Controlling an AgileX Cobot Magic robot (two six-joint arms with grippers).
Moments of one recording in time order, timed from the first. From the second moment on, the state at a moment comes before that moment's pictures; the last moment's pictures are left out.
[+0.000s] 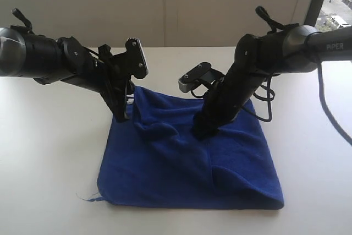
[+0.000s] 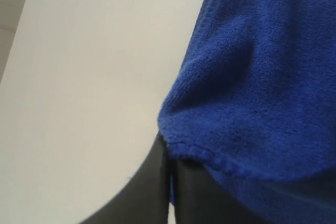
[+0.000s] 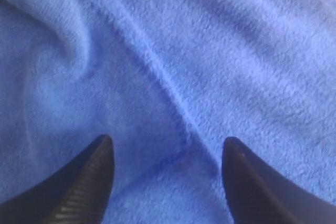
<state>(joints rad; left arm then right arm) -0.45 1.95 -1.28 -0.55 0.19 1.45 0.25 2.06 -1.37 0.33 0.68 -0.70</state>
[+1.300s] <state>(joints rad) -0.45 1.95 -1.28 -0.55 0.20 1.45 0.25 2.09 -1.37 0.43 0.62 -0.75</state>
